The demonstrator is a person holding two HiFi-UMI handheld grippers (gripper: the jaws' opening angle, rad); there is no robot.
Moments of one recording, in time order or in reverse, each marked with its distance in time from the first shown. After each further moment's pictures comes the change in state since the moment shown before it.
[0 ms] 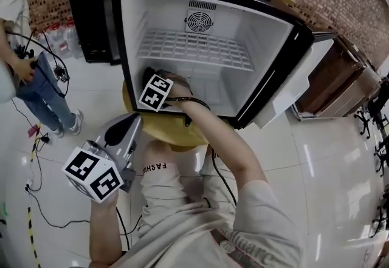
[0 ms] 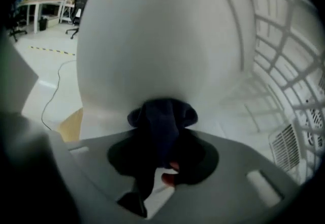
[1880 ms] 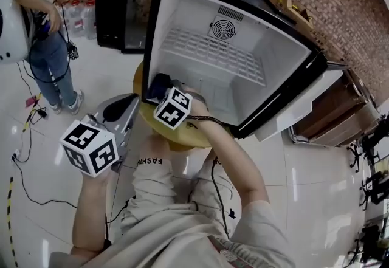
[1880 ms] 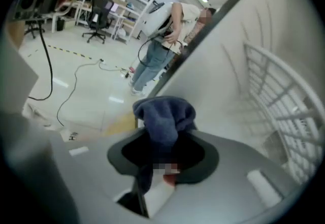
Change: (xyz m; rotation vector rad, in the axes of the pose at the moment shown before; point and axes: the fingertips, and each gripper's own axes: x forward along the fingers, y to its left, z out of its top) left arm -0.017 0.044 0.001 0.024 0.010 0.133; right arm -0.066 0.060 -0.001 -0.062 -0.033 0.094
